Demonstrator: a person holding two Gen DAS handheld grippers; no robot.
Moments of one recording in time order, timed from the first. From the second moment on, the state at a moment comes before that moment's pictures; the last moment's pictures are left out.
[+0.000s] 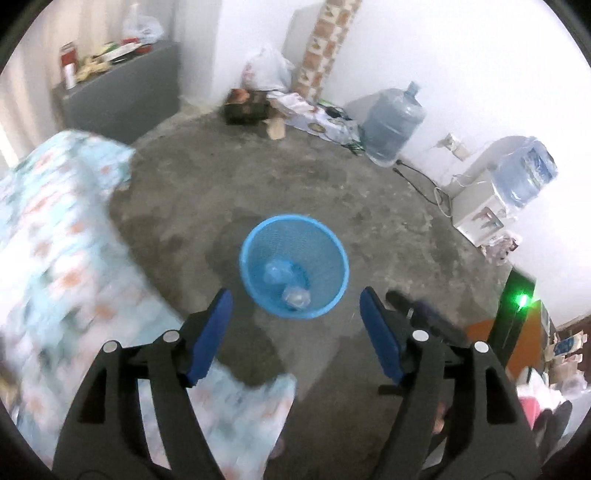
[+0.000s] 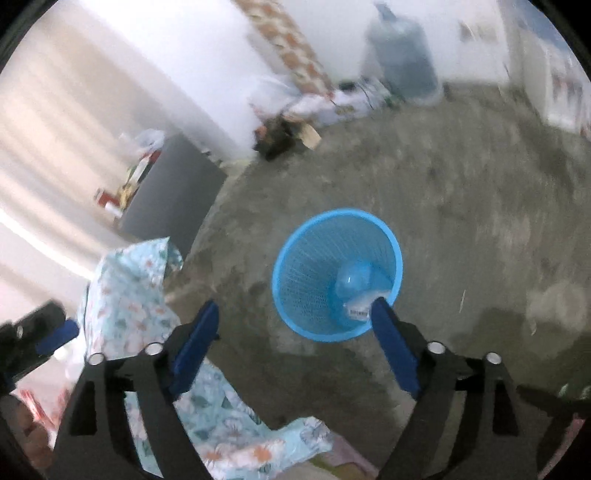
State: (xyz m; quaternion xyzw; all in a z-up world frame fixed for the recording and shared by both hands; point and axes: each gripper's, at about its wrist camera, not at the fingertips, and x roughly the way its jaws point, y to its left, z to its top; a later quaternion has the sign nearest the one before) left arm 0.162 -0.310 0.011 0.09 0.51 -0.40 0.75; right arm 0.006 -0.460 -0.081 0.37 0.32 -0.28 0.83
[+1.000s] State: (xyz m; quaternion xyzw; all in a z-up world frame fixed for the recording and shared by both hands) left arm 0.044 0.199 -0.008 -0.05 0.35 -0.06 0.93; right arm 0.097 -0.082 -0.006 0.18 0.39 0.22 0.88
